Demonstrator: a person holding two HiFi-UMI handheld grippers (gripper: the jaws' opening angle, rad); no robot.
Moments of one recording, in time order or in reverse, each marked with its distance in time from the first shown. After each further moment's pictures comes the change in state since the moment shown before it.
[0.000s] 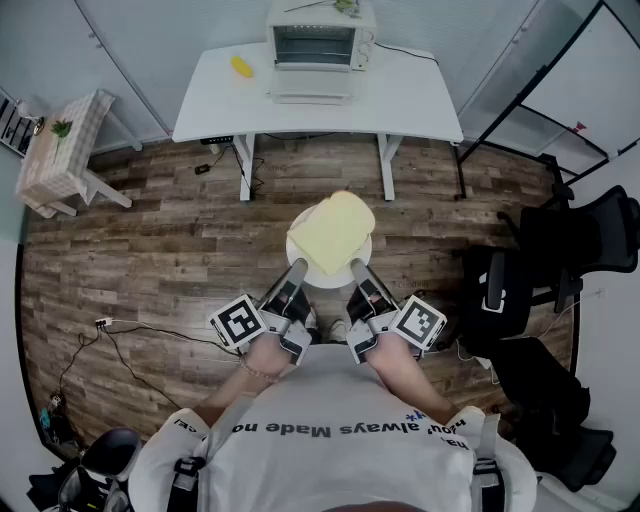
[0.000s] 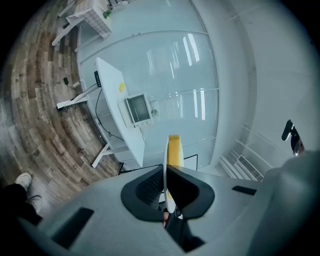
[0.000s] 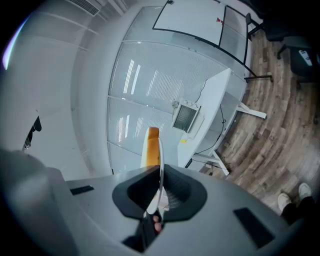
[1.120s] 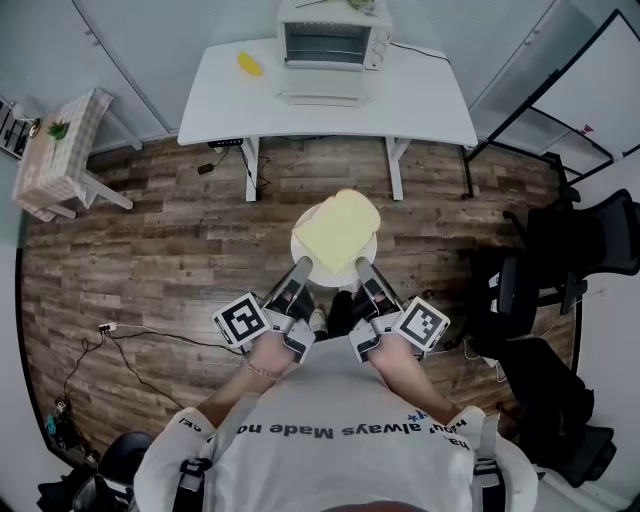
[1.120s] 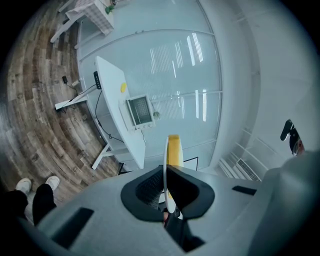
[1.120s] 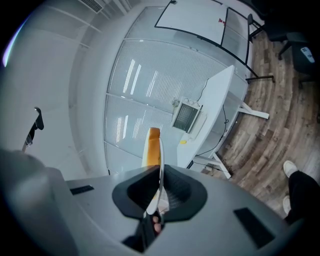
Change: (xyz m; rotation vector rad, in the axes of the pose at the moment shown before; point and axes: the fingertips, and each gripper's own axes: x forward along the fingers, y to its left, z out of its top) left arm 0.001 0.032 0.068 0.008 0.028 0.017; right arm 0.069 0.004 -0.015 -0.006 -0.028 -0.016
